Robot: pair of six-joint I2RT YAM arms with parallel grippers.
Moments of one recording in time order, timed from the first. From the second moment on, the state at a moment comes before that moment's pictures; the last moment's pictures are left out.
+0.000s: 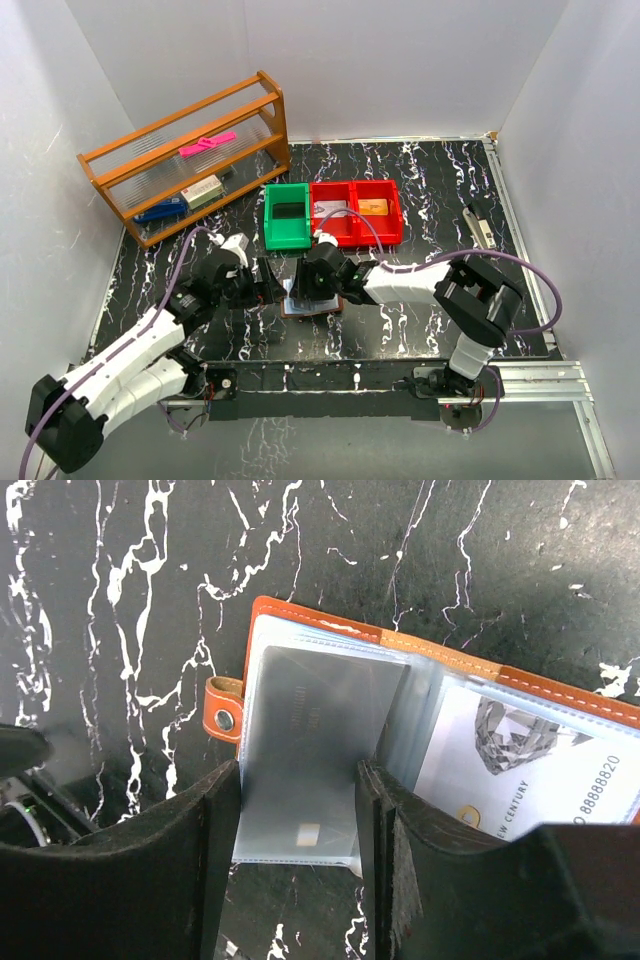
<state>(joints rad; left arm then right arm) -0.61 0.81 0.53 -0.47 0.05 -0.70 0.97 1.71 0.90 0.01 0.02 0.82</state>
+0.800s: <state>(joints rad) -0.61 1.22 0.59 -0.18 -0.02 -1.00 0.94 1.67 0.80 0.17 -0.05 0.85</state>
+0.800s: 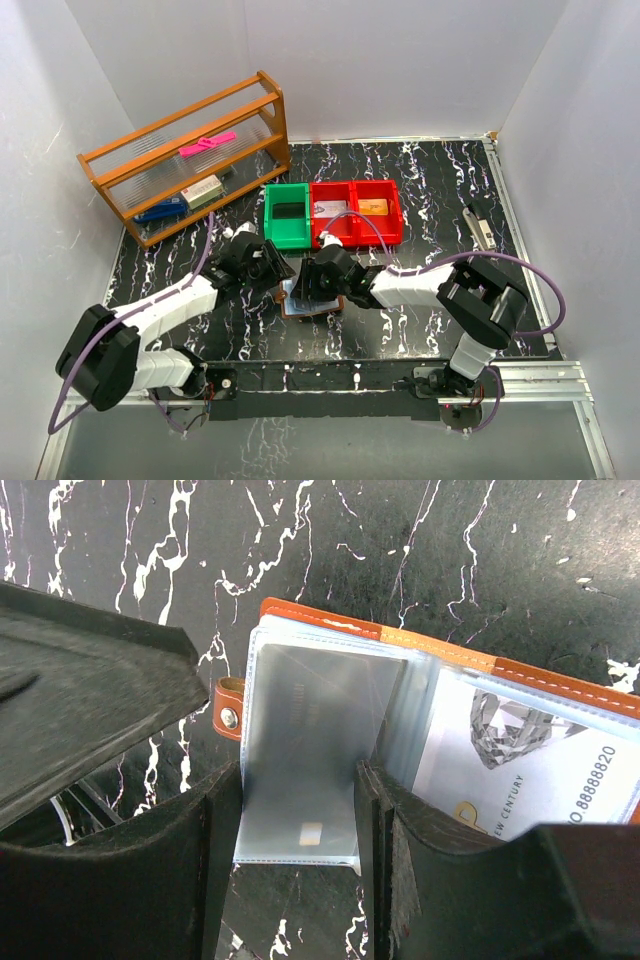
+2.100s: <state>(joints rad) -0.60 1.42 0.66 -0.11 0.20 -0.91 0.91 1.63 0.78 0.17 -0.14 0.87</state>
